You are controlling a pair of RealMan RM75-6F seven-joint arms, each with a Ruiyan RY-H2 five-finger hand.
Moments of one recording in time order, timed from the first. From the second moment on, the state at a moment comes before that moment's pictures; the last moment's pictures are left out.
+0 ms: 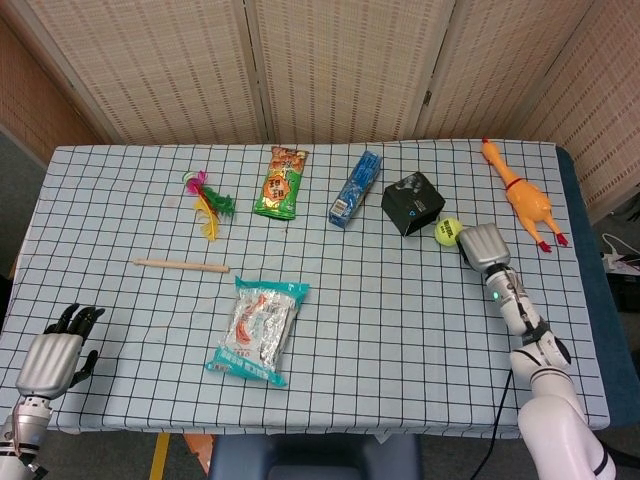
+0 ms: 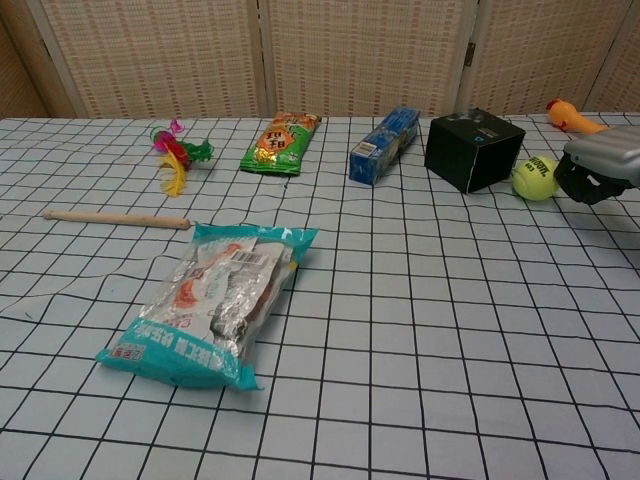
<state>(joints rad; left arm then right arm) -0.19 -1.19 -0.02 -1.54 1.41 1.30 0.23 0.76 -1.89 0.00 -0.10 -1.55 0.73 0.45</state>
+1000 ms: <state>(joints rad) -0.20 -1.20 -0.01 -1.53 1.40 1.29 0.23 0.75 -1.87 -0.02 -0.11 -1.58 0.82 0.52</state>
